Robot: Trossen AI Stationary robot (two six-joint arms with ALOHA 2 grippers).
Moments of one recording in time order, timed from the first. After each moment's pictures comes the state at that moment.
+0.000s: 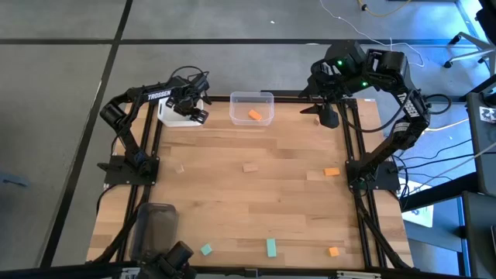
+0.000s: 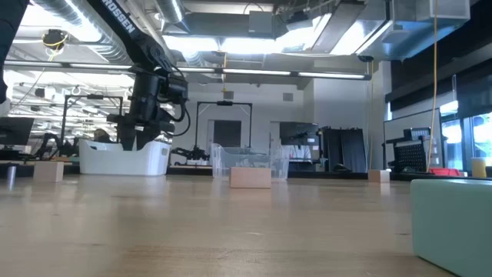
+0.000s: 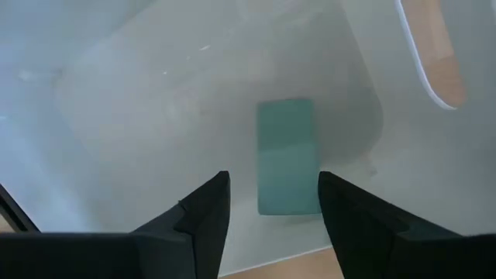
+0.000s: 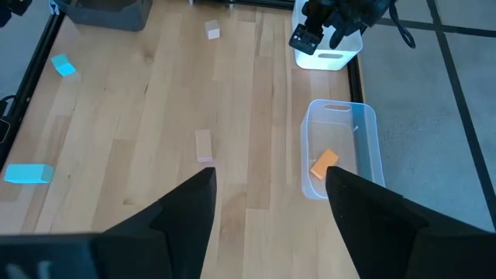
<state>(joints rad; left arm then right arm) 0.90 1.72 1.13 -0.89 -0.17 -0.29 -0.37 1.61 2.34 -1.57 -0.22 -0.39</state>
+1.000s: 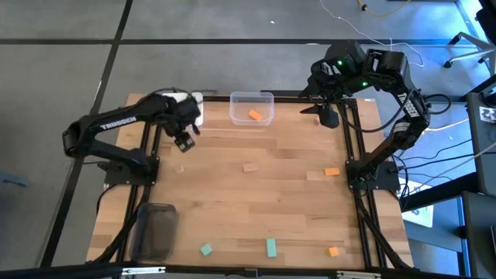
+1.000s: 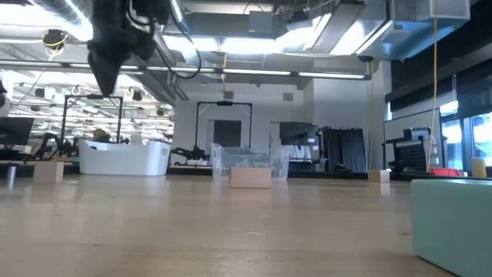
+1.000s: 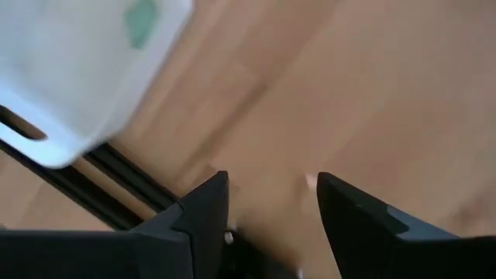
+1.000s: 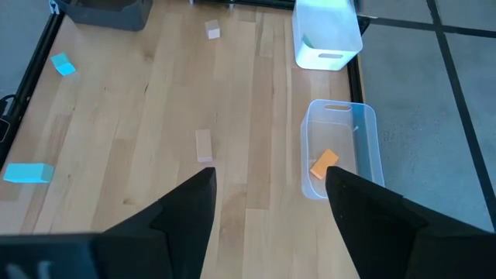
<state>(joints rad) 0.42 1.21 1.13 -1.32 -0.10 -0.26 -0.37 1.61 2.34 -1.57 -0.22 -0.40</state>
